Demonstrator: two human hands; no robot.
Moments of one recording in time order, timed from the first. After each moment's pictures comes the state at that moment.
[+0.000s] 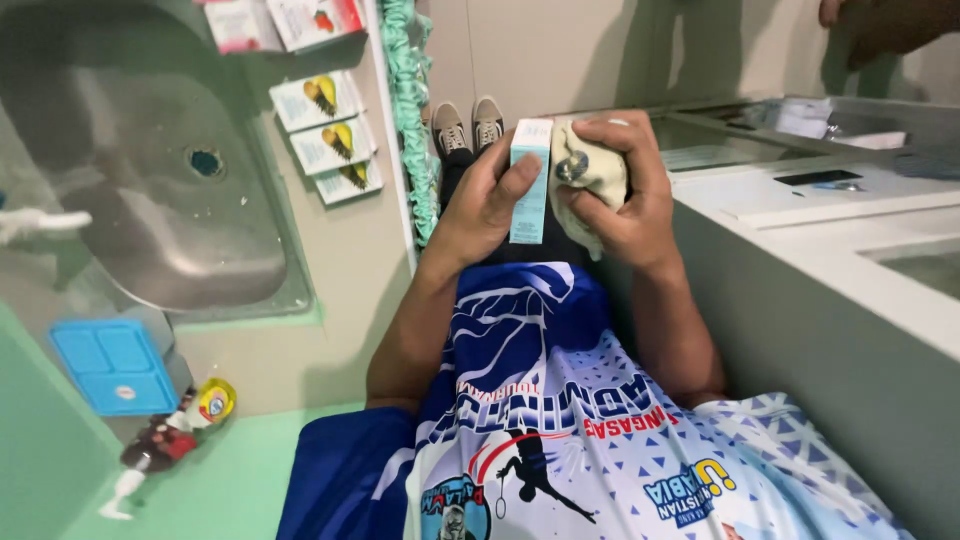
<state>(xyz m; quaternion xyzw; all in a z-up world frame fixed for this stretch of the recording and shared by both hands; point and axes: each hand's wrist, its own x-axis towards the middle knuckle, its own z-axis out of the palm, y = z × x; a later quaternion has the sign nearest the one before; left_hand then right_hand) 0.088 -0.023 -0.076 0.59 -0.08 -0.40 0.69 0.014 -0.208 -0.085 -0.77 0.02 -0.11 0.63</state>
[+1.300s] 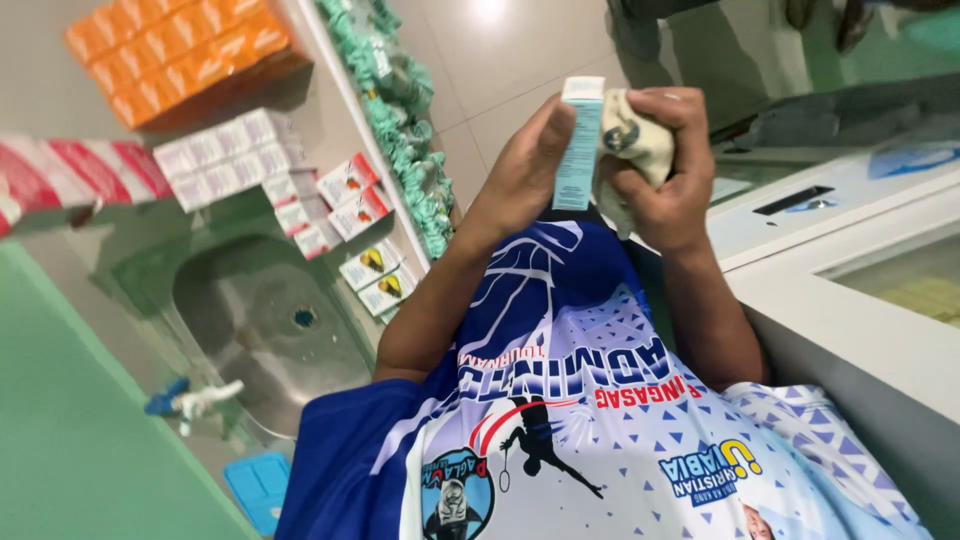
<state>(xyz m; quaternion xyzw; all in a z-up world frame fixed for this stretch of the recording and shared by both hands) 0.214 -0.133 -0.004 0.59 -0.21 -0.49 0.61 0.086 -0.260 -0.021 -0.79 0.13 -0.28 0.53</state>
